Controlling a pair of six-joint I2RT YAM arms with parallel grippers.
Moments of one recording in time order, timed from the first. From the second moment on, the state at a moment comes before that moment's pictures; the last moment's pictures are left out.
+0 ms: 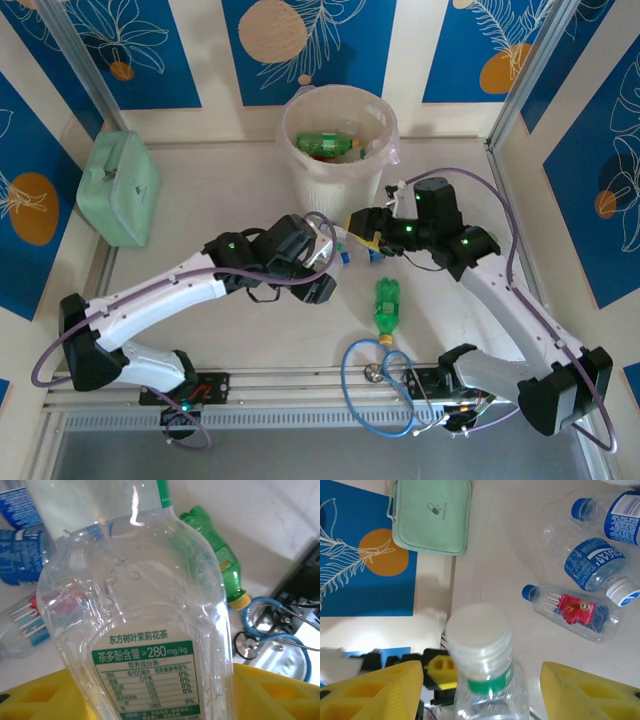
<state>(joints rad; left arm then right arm) -1.02 1.35 1.30 -0.88 0.10 -0.33 0.43 1.10 1.03 -0.54 -0.63 0.85</state>
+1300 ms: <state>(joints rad) -0.96 1.33 1.30 -0.85 0.19 -0.30 0.56 1.20 1.10 -0.55 -0.53 0.83</state>
